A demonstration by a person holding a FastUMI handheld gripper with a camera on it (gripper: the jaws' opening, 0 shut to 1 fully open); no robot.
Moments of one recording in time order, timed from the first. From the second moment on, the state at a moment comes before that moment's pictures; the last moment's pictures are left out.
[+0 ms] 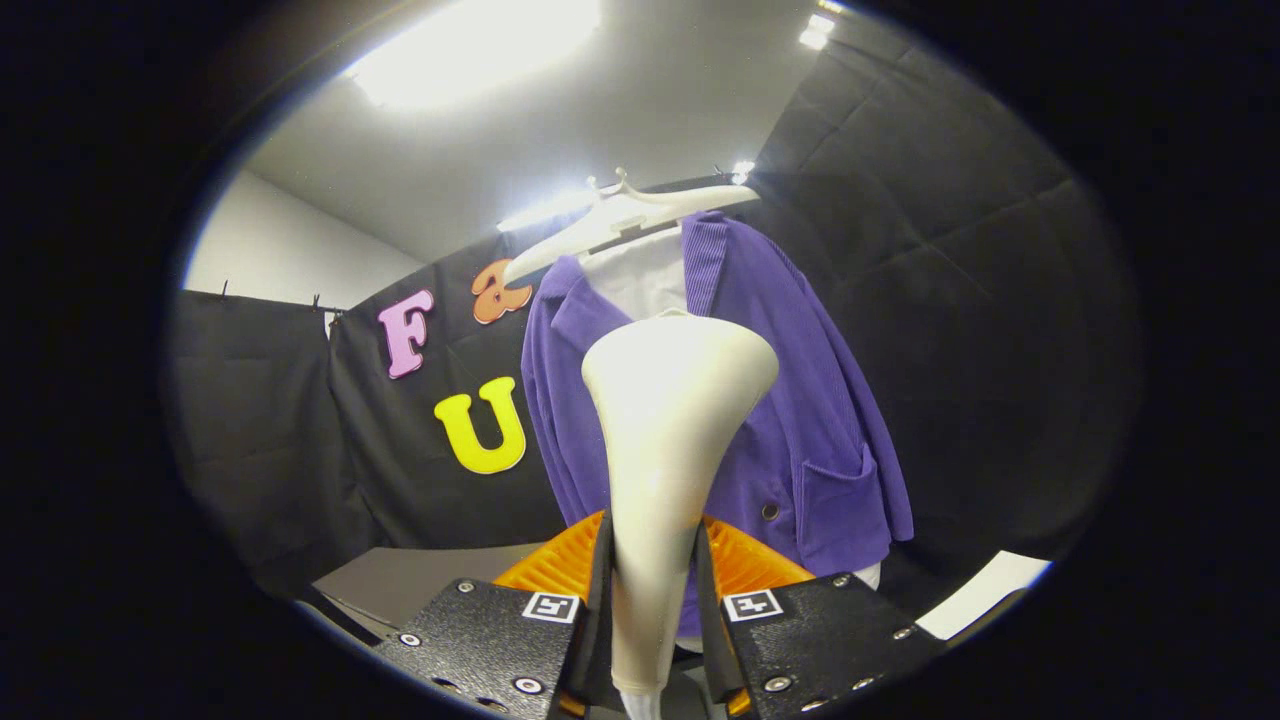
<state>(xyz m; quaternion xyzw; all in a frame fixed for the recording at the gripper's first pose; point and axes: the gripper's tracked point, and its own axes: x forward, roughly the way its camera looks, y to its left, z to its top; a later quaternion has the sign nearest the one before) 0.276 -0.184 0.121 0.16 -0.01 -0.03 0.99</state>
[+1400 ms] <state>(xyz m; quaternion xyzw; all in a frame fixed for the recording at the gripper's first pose) 0.407 -0.278 0.099 0.25 0.01 -0.10 0.96</state>
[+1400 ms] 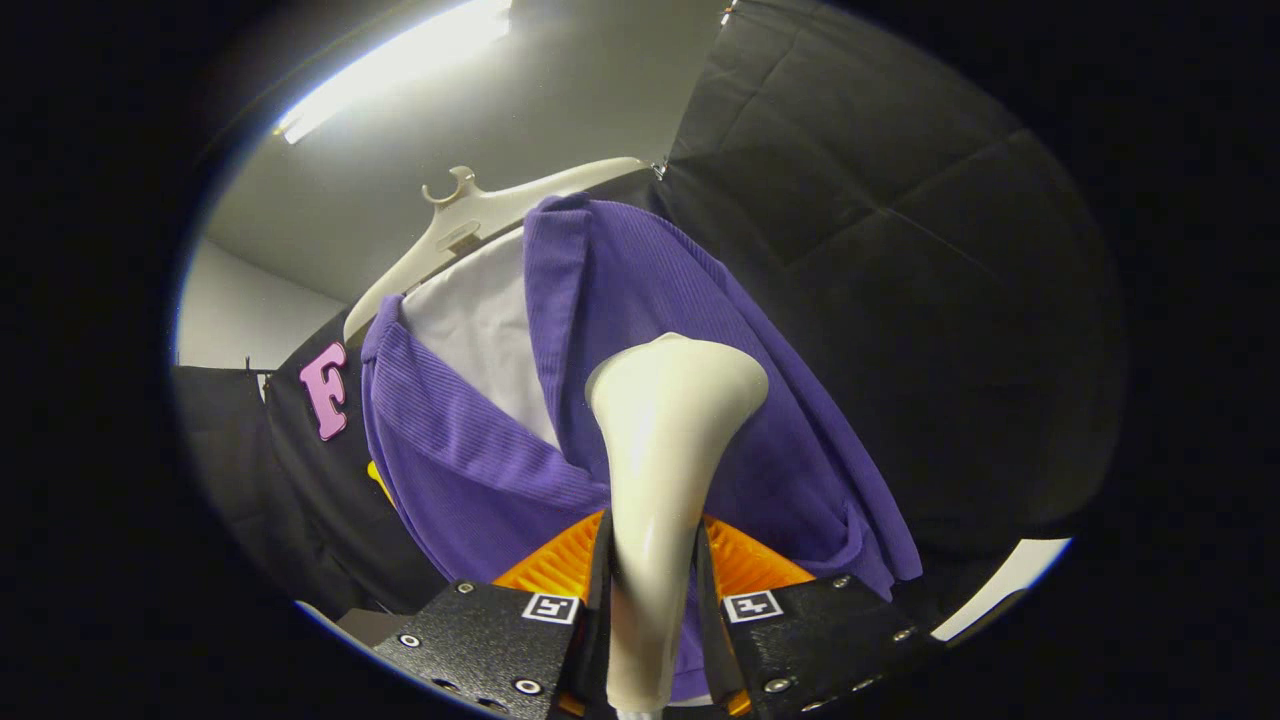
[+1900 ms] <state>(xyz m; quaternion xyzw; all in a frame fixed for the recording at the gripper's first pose) 0.368 -0.287 0.026 0.26 0.07 -0.10 0.96</state>
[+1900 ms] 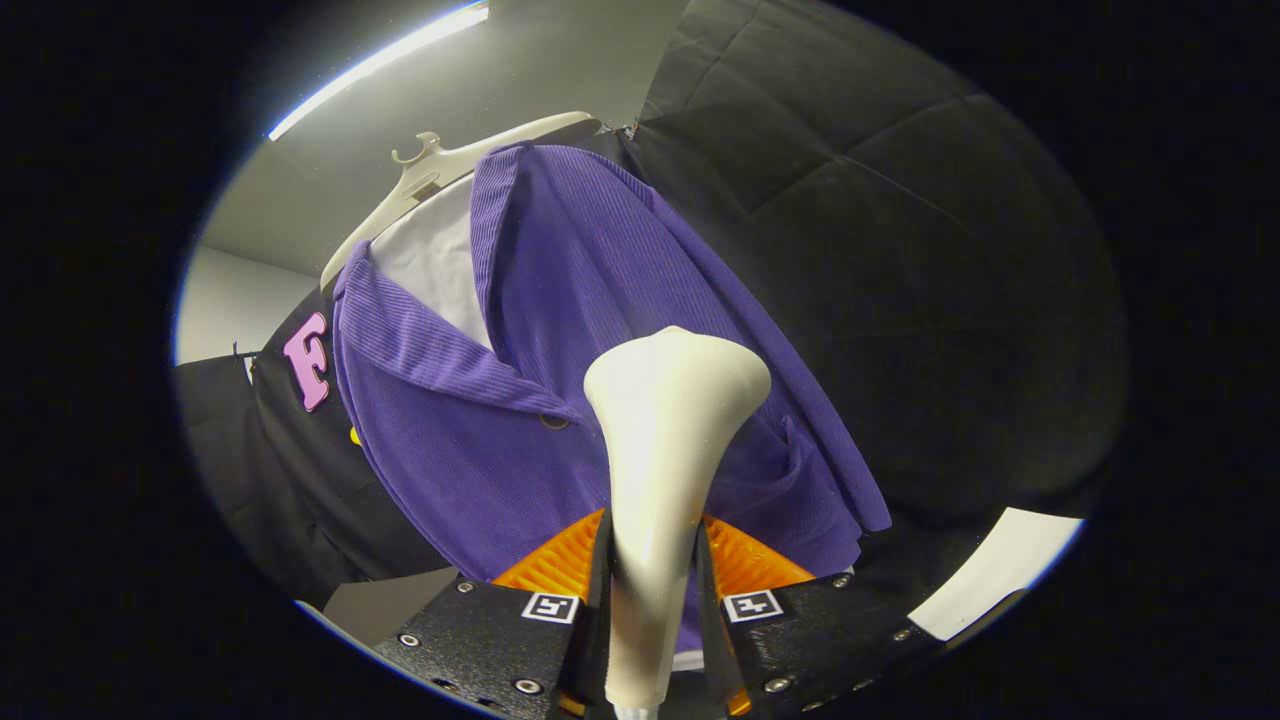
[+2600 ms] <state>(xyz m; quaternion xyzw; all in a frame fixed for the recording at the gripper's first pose) 0.349 -0.273 -0.082 0.29 0.16 -0.11 0.94</state>
